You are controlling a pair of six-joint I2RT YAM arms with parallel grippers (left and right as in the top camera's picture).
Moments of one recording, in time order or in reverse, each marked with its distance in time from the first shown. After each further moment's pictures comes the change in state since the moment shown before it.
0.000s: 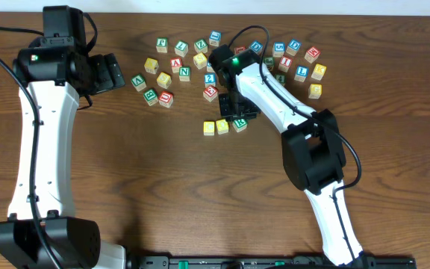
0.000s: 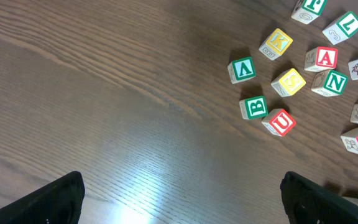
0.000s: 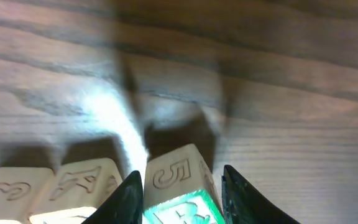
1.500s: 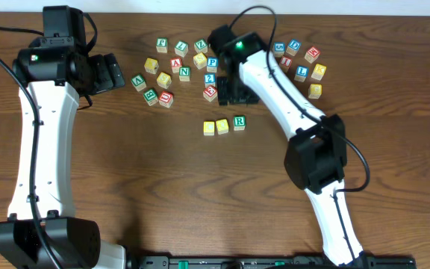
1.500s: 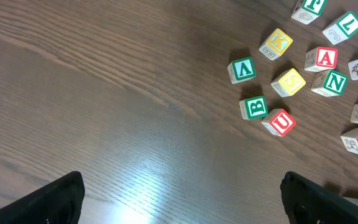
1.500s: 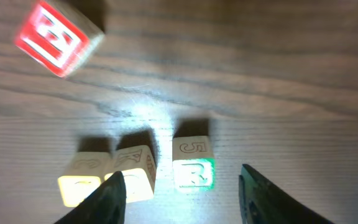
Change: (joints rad) left arm 0.000 0.000 0.000 0.000 0.000 0.000; right arm -0.021 0.000 0.246 -0.109 -0.005 0.037
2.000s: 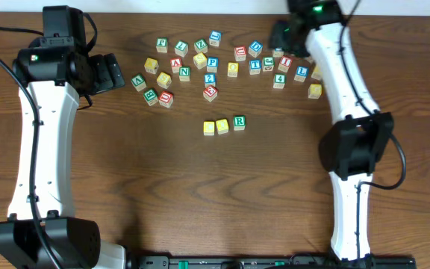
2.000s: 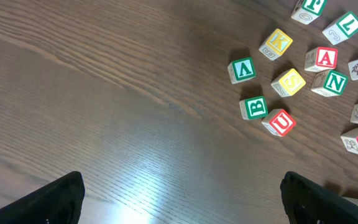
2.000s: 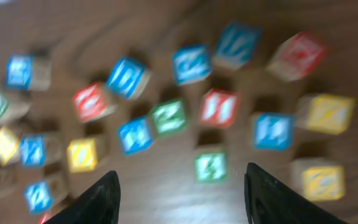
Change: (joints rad) left arm 0.000 0.000 0.000 0.000 0.000 0.000; right arm -0.317 -0.002 0.152 0.218 0.006 -0.045
